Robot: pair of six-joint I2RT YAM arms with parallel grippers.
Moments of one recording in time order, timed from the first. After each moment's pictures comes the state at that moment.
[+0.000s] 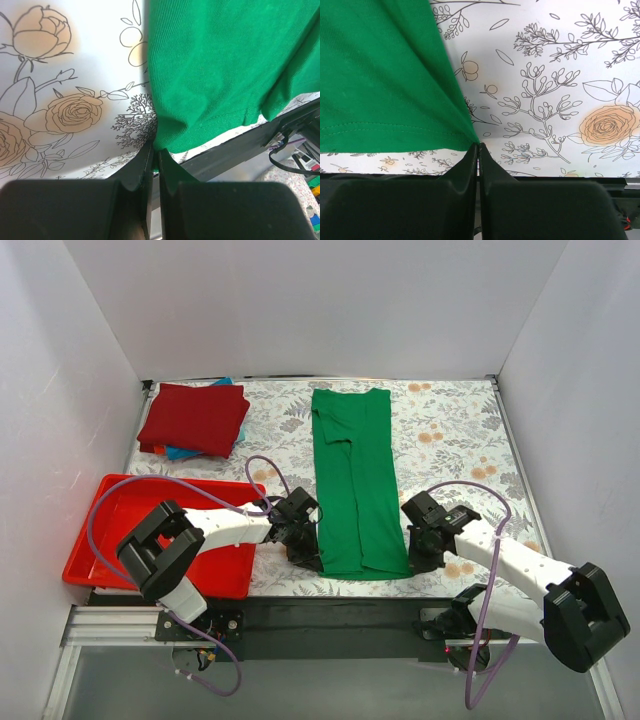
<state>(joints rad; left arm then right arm) -0.85 1.59 0.77 -0.37 0.31 -0.96 0.63 1.10 0.58 -0.85 0.04 0.70</state>
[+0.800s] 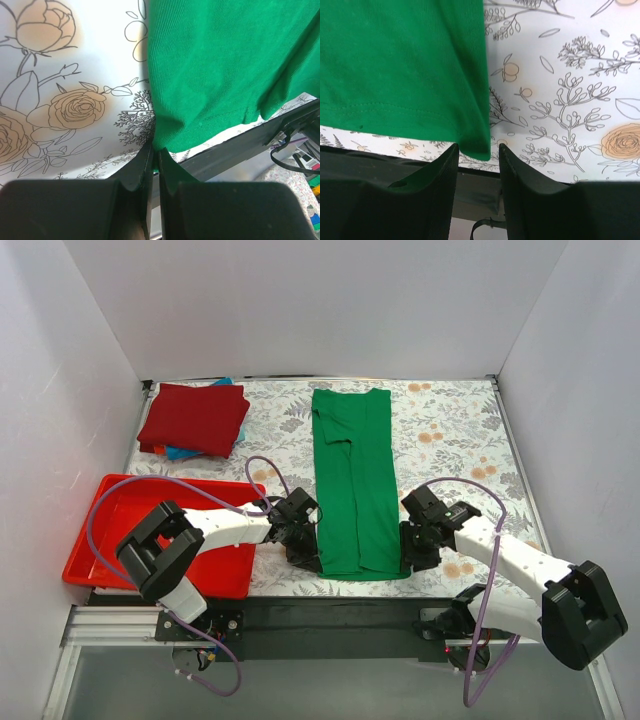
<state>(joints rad) -0.85 1.59 0.77 -0.38 0.31 -0.96 0.61 1.12 0.61 -0.84 -0.08 0.59</state>
